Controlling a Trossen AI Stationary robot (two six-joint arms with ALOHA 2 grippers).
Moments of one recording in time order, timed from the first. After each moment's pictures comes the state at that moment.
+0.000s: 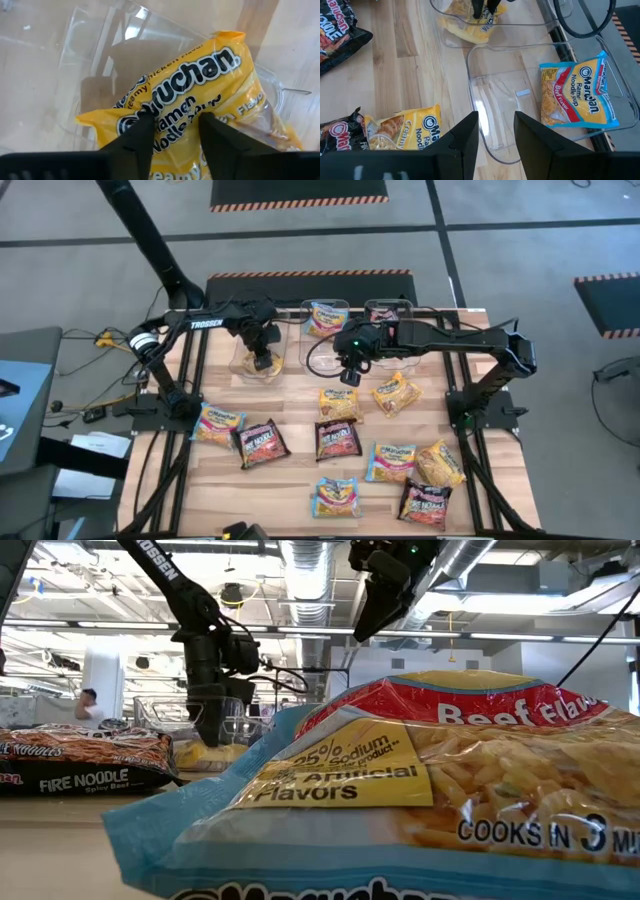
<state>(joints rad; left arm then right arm) 0.73 1.76 1.04 -0.73 0.11 0.39 -0.17 1.59 1.41 -0.67 0.18 -0.05</state>
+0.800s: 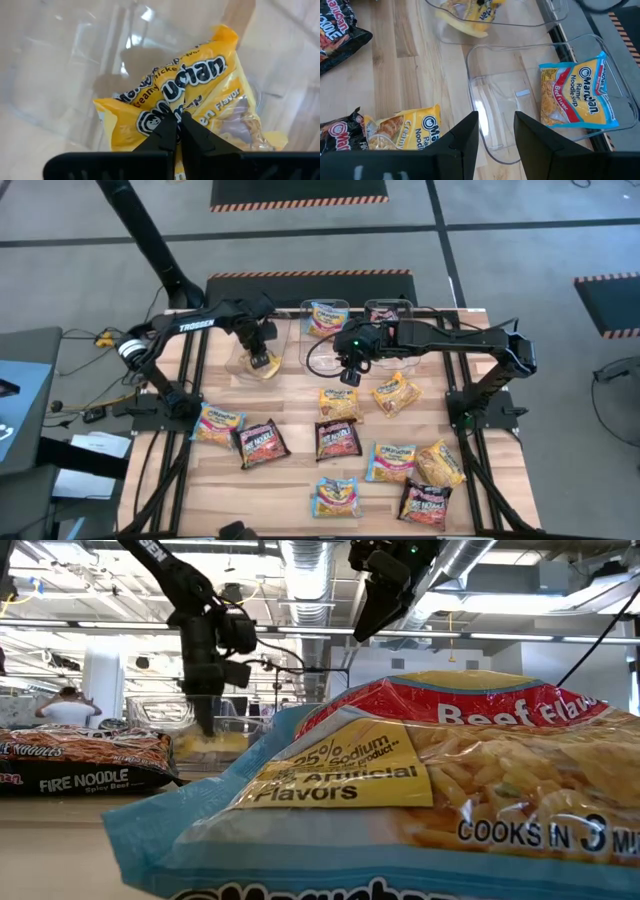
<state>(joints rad) 0.72 1.62 1.08 -0.77 0.11 0.34 -0.17 1.59 1.41 -0.67 0.18 -0.05</state>
